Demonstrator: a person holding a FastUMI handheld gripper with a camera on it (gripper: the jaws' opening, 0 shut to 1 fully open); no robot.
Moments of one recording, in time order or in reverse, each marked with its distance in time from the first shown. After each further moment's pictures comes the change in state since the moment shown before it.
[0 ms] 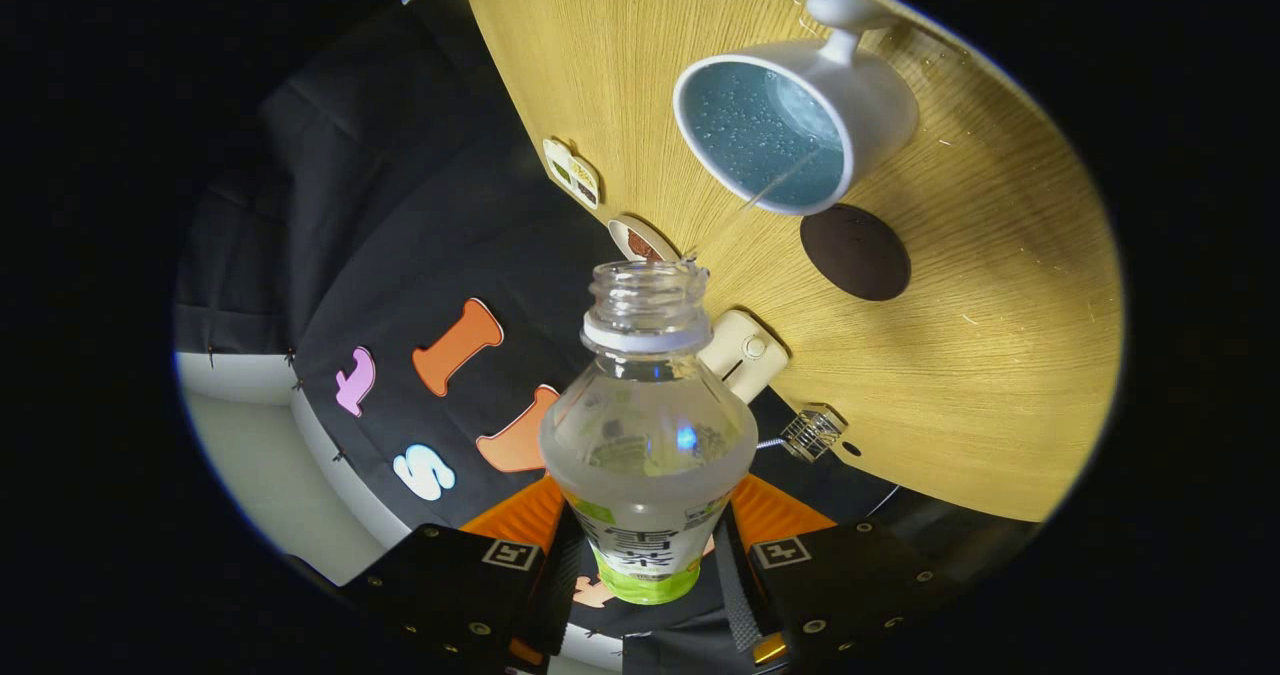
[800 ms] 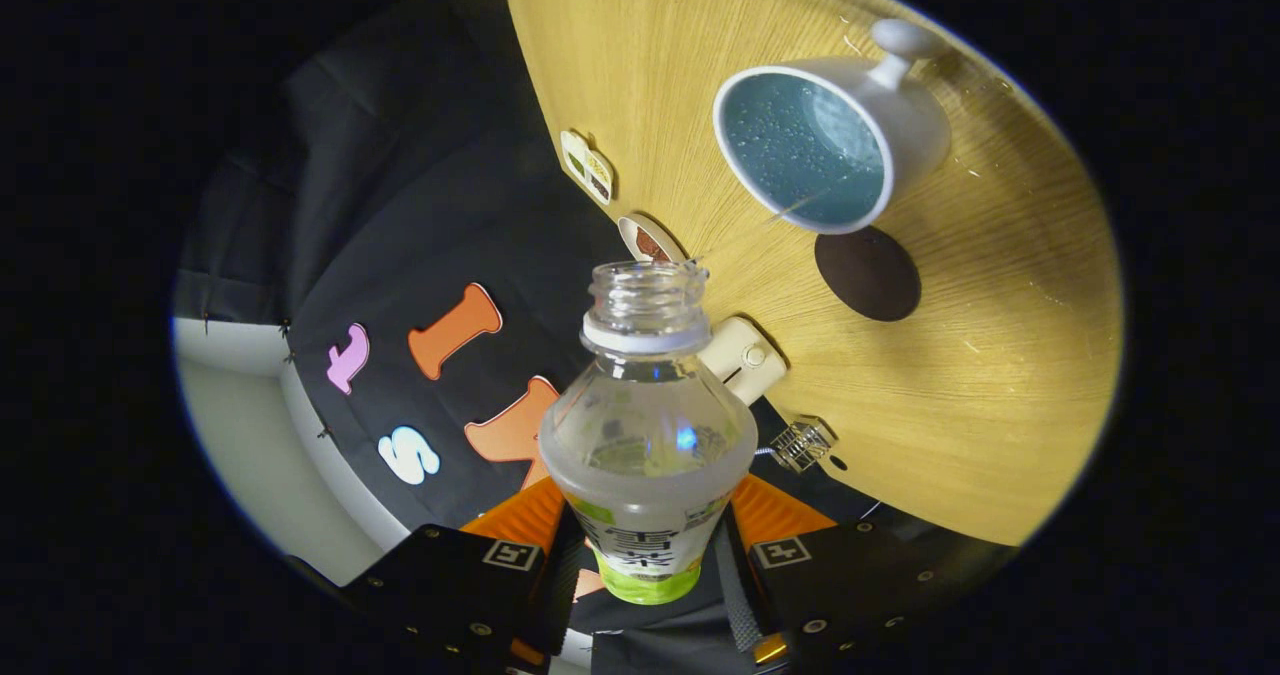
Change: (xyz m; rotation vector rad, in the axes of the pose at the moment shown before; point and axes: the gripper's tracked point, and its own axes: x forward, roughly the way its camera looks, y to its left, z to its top) arm 0.004 -0.006 0.002 -0.136 -0.005 -0.009
